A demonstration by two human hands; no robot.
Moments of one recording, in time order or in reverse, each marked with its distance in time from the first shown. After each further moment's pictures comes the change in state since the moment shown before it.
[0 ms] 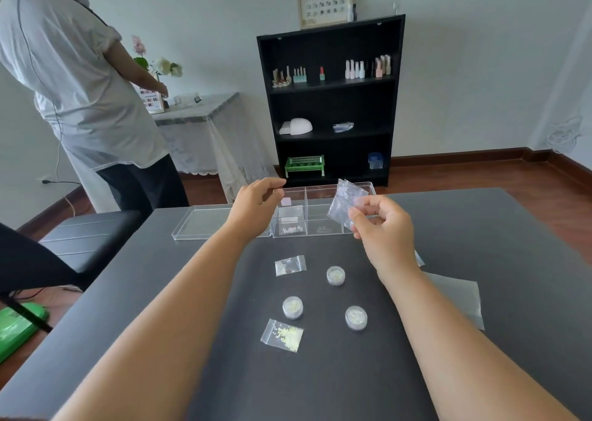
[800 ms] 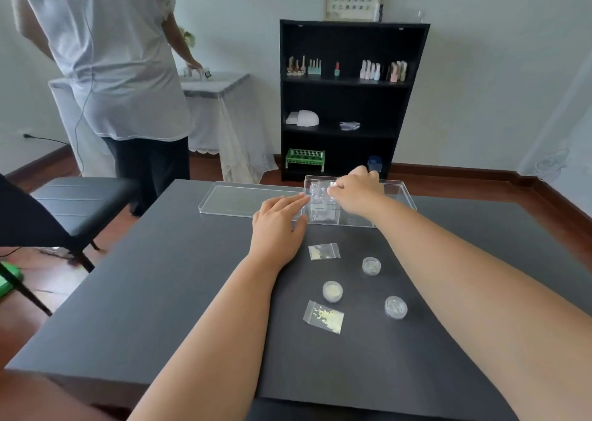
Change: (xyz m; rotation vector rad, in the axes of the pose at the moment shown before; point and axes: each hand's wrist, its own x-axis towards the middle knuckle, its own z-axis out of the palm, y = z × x) left_hand -0.067 -0.038 0.011 0.181 0.119 0.063; right_hand 0.060 -0.022 0.101 -1.097 -0.501 -0.036
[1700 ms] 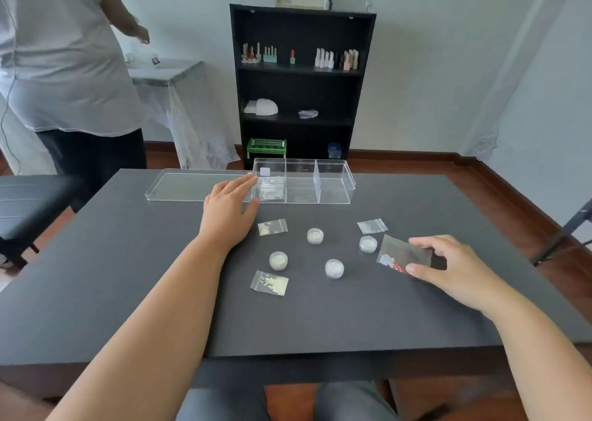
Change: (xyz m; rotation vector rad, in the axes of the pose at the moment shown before) left_hand -0.005 0.003 -0.001 0.027 -0.035 0.026; right_hand -0.222 0.197 -0.039 0.331 -0.051 0.180
